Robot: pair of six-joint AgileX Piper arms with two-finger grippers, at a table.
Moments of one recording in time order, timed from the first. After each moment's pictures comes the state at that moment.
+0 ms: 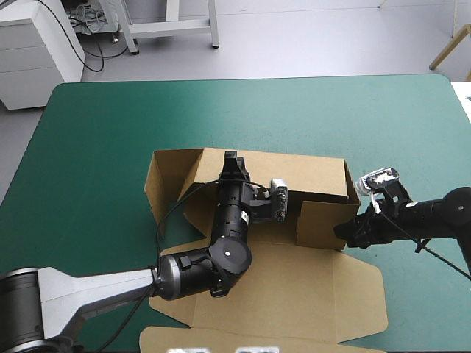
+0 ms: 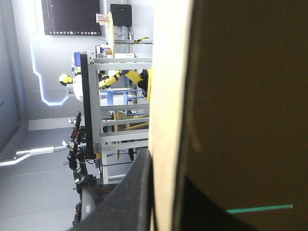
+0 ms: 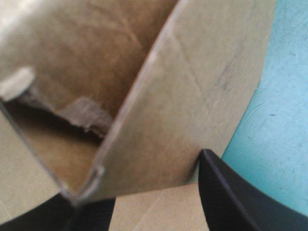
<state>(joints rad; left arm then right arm) -1.17 1.64 -1.08 1.58 0.99 -0.53 -0.13 1.17 -0.80 0.74 1.07 -0.96</state>
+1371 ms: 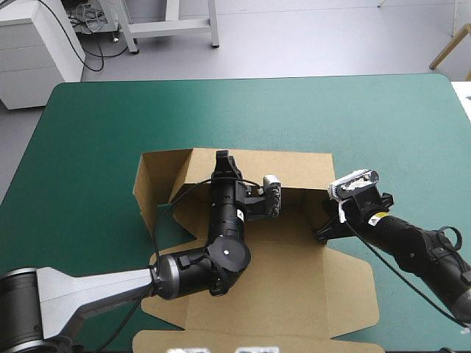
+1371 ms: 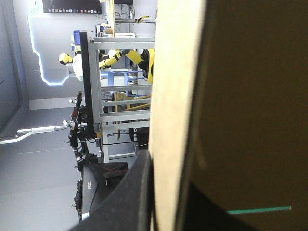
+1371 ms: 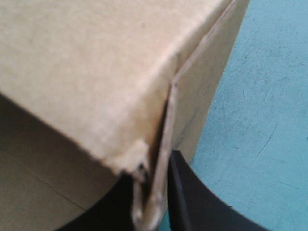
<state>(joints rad) -1.17 1.64 -1.07 1.56 1.04 -0.53 0.35 1.06 -0.63 0.49 0.29 -0.57</state>
